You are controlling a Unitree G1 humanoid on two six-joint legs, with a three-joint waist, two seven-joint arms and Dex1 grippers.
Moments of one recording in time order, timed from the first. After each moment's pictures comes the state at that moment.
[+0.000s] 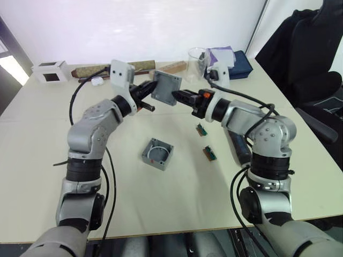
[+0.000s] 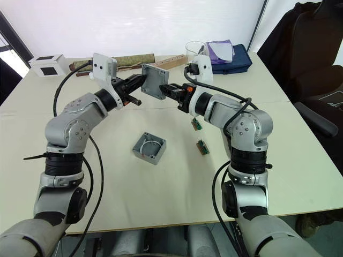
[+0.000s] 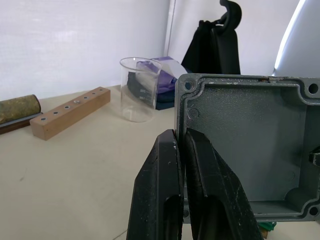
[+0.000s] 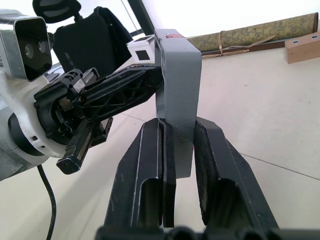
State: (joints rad) left arm -0.78 0.33 0.09 -0.02 -0.47 0.67 -0.42; right arm -0.86 -0.18 -0.21 -0.15 0.73 1.17 0.26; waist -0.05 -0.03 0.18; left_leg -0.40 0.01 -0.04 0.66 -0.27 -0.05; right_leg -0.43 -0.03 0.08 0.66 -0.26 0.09
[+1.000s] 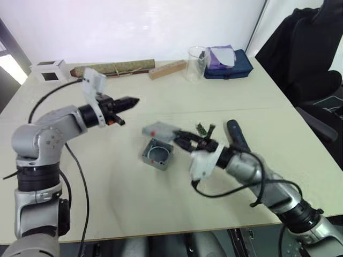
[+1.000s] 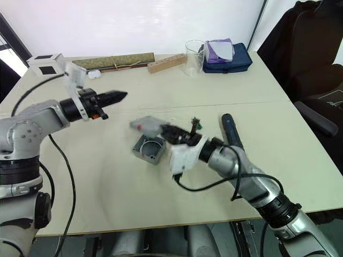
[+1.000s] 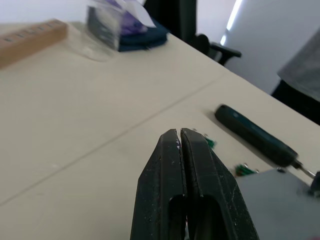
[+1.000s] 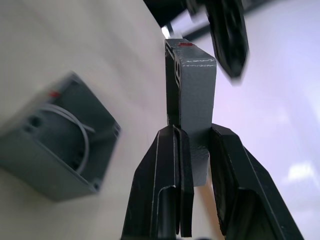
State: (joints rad) left arm -0.68 0.64 0.17 -0.10 -0.75 1.01 -0.71; right arm -0.39 -0.67 0.47 -0.24 -0.50 -0.41 0.28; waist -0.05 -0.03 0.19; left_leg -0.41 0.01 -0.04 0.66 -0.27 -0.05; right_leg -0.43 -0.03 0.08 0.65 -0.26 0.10
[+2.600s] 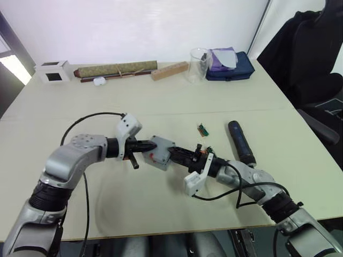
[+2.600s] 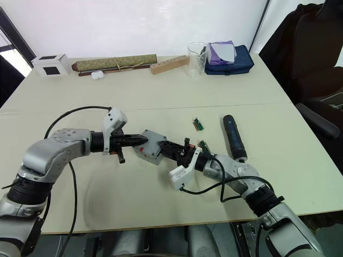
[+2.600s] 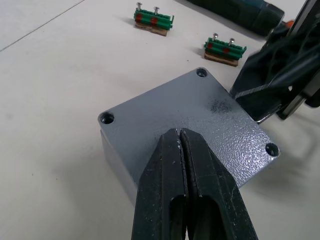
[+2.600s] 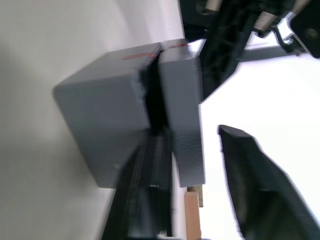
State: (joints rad) left arm -0.49 0.69 -0.15 -0.22 -0.50 0.83 -0.85; right arm -0.43 -0.58 0.46 0.13 -0.86 -0.69 0.04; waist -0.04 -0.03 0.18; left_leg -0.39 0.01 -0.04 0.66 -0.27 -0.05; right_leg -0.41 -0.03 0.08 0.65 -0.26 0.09
